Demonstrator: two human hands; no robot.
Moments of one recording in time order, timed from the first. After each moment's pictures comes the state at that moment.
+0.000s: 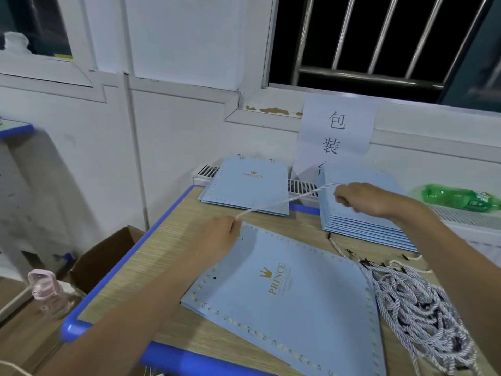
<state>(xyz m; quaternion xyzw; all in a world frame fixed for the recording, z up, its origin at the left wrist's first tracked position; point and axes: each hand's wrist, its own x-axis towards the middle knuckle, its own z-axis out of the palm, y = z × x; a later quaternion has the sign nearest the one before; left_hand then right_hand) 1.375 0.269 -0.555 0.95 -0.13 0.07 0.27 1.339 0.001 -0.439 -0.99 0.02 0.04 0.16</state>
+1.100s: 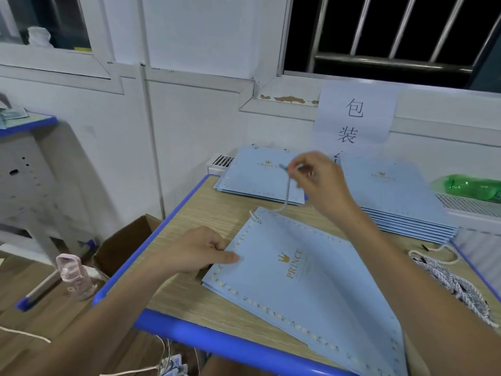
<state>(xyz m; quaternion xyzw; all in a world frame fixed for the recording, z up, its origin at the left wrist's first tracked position) 1.317 0.337 -0.541 0.89 -0.16 -0.15 0.41 1.345 0.100 -0.474 -0.87 -0.17 -0.27 0.38</state>
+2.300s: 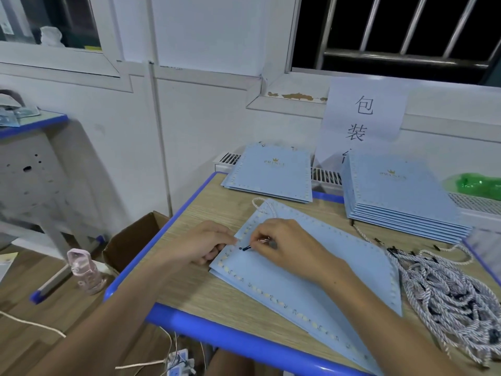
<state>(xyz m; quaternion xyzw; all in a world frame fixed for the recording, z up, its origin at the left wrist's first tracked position) 1.319 0.337 -0.541 0.84 -0.08 -0.19 0.50 1.295 0.146 -0.531 -0.93 -0.27 -0.07 0.22</state>
